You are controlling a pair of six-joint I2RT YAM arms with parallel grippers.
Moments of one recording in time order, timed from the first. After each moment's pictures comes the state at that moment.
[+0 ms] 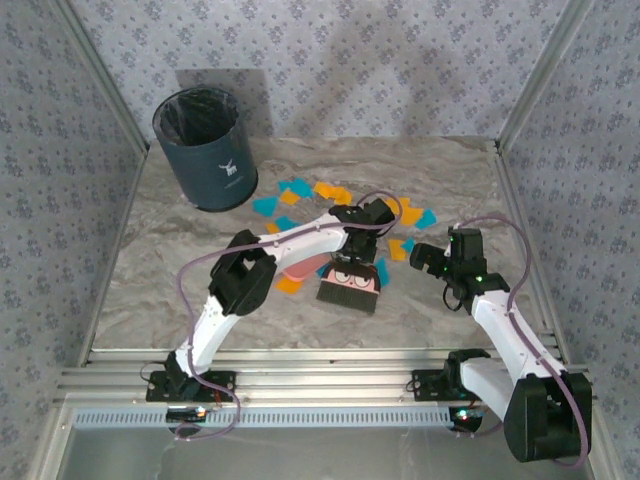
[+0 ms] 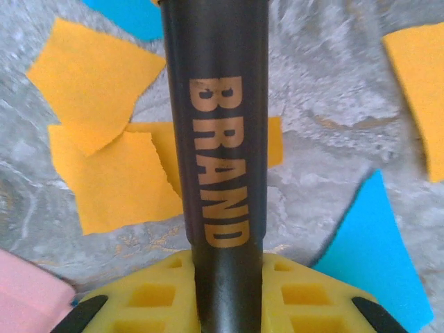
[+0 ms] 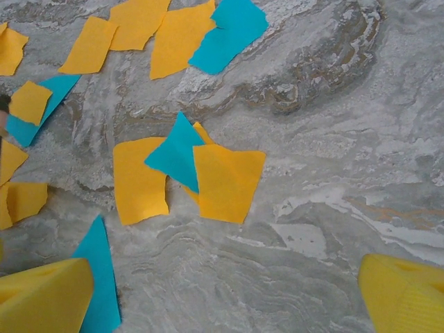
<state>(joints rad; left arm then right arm) -0.96 2.25 1.90 -0.86 -0.16 -0.59 0.10 0.96 0.53 -0.37 0.00 0.38</state>
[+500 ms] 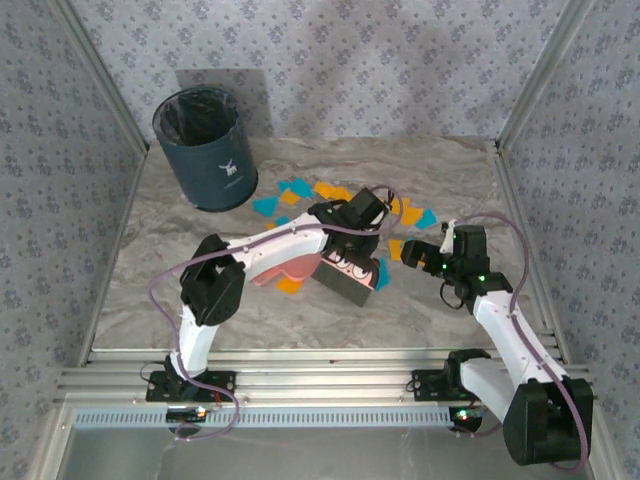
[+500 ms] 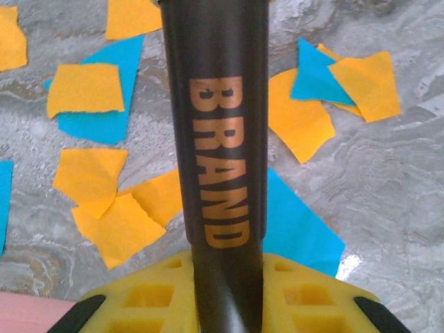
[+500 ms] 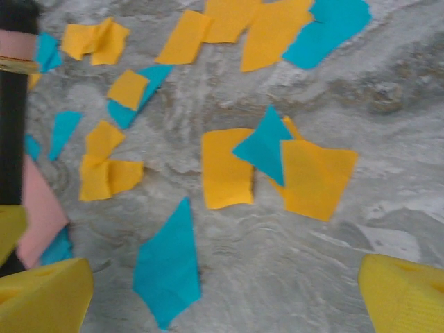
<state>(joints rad) -0.96 2.03 1.72 -0.66 -0.07 -0.25 0.08 0.95 0.56 -0.37 -0.23 0.38</state>
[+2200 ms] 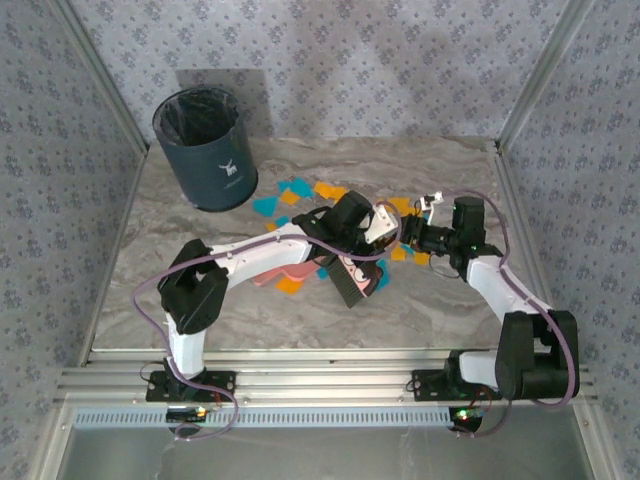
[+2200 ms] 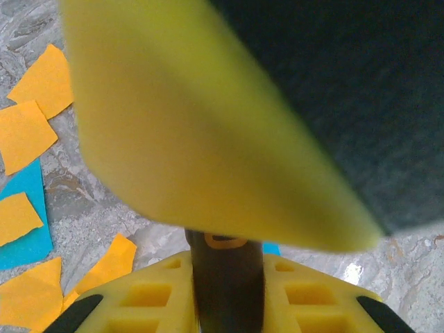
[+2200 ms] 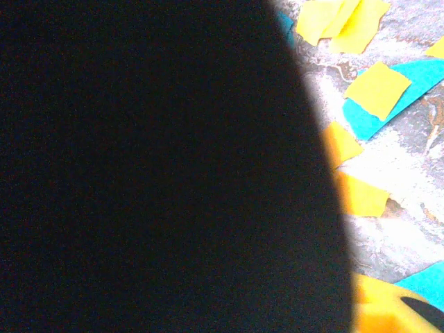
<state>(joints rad) -0.95 1.90 1.49 -0.35 0.20 0.12 0.04 1.28 0.69 -0.02 -0.90 0.55</state>
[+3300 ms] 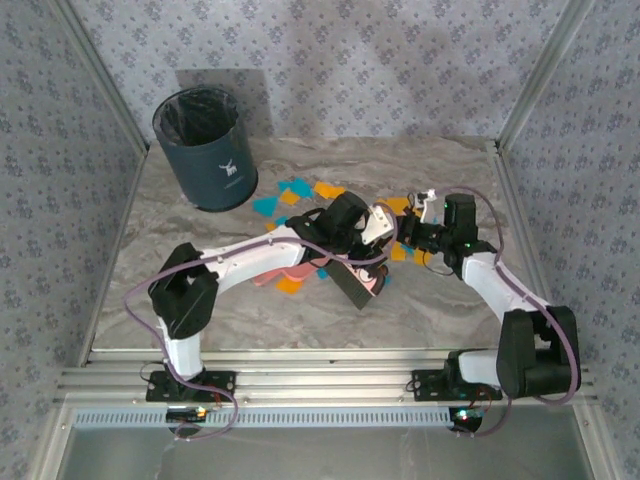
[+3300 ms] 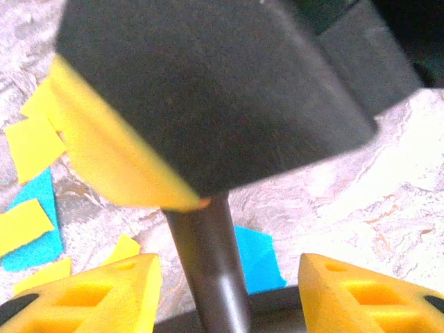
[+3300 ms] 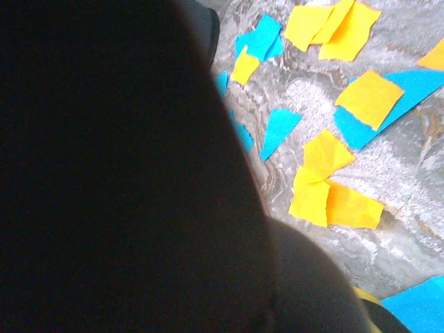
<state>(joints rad) -0.95 1.83 1.43 -0.32 0.20 0.15 0.09 1.27 0.72 -0.03 -0.78 0.56</state>
